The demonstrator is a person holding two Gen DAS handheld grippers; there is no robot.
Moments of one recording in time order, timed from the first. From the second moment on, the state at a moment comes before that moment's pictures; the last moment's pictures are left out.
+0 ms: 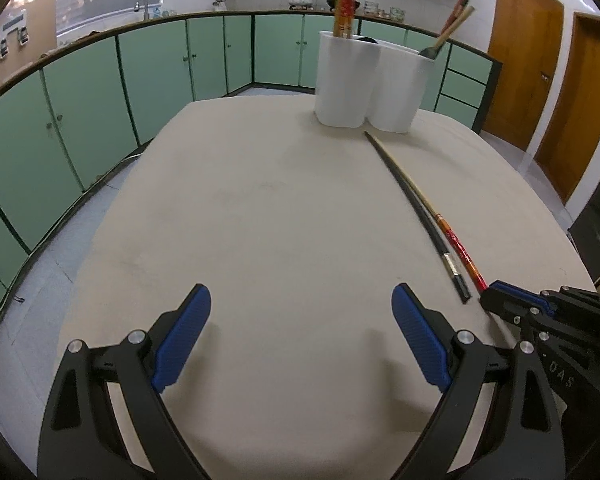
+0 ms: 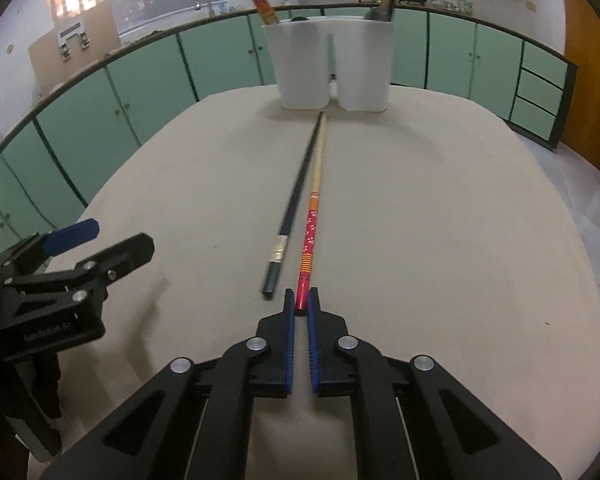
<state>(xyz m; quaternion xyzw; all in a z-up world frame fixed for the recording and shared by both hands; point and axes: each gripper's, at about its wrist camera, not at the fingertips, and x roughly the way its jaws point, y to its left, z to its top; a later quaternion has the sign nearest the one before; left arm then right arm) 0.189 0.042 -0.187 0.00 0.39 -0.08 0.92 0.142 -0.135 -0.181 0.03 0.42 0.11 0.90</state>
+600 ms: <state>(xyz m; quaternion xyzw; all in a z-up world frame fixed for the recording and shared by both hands) 0.202 -0.047 -0.206 0.00 0.43 -0.14 0.89 0.135 -0.217 -0.183 0.07 0.41 0.04 0.91</state>
